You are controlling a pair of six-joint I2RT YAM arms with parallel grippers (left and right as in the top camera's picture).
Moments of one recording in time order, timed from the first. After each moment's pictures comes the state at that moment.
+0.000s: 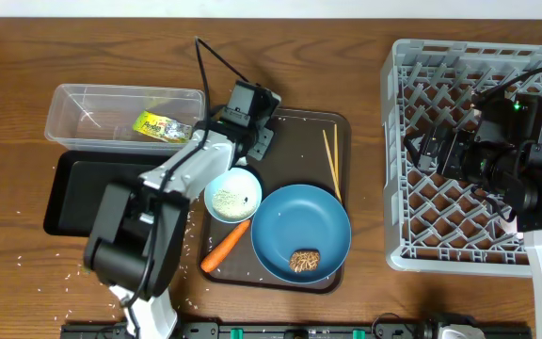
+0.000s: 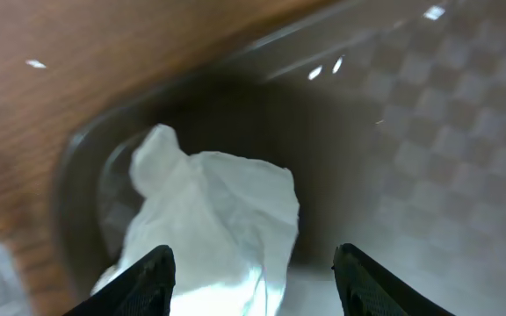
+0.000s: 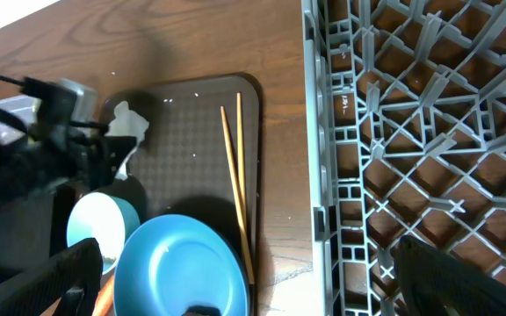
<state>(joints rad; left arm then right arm) -0.39 1.93 1.20 -0.32 -0.03 0.13 -0.05 1.18 1.32 -1.07 -0.31 0.26</state>
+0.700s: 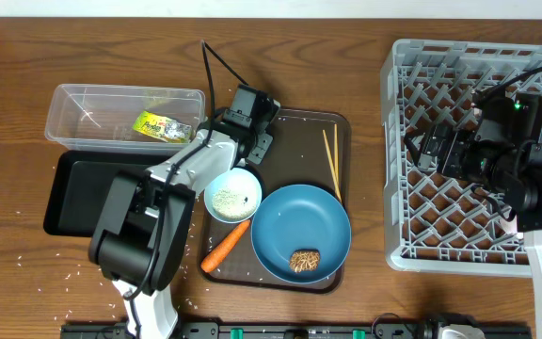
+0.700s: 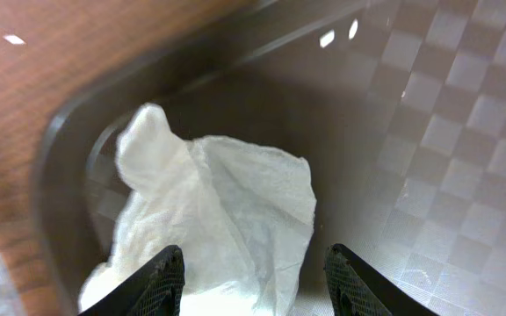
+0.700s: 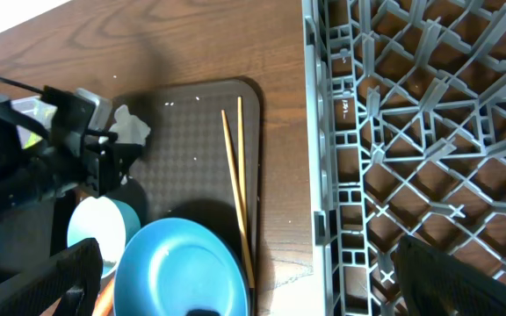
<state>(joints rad) -0.39 1.94 1.20 -0.33 -0.05 0.15 -0.05 1.18 1.32 -1.06 -0.31 0.26</state>
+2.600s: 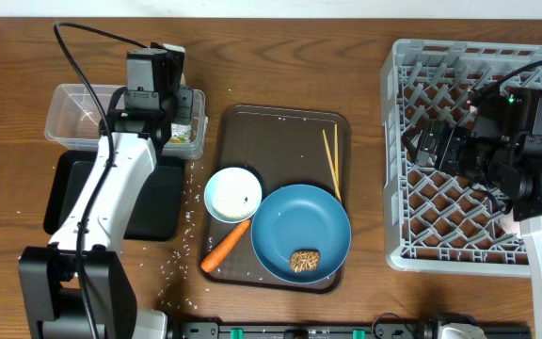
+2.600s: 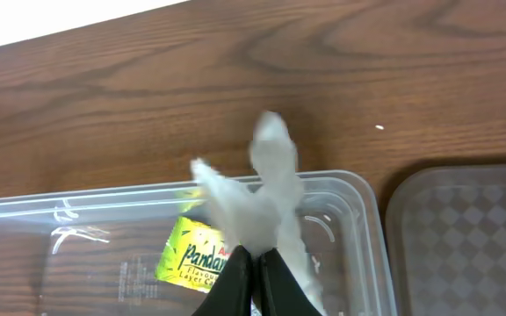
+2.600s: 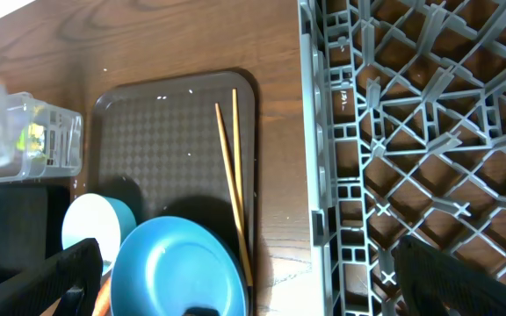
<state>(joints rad) -0.07 1.62 1.21 -0.39 -0.11 0.12 -0.04 1.22 1.32 -1.07 -0.31 0.27</state>
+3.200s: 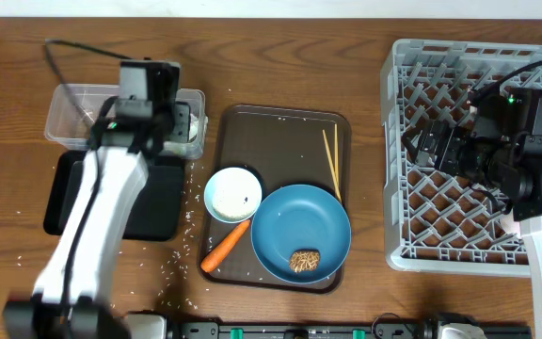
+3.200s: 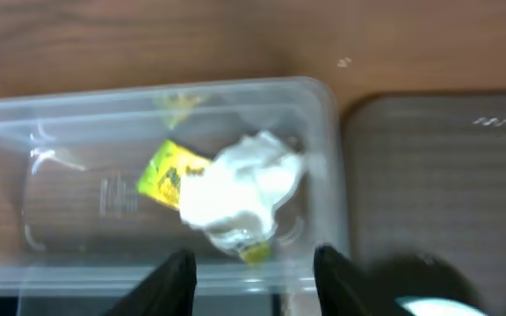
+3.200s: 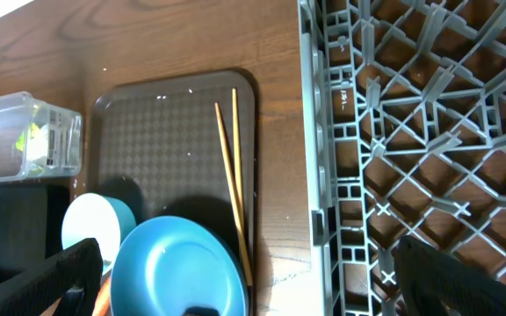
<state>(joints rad) -0.07 1.45 1.21 -0.67 -0.04 0.04 -0.04 1.22 1.32 -1.07 -0.31 0.27</state>
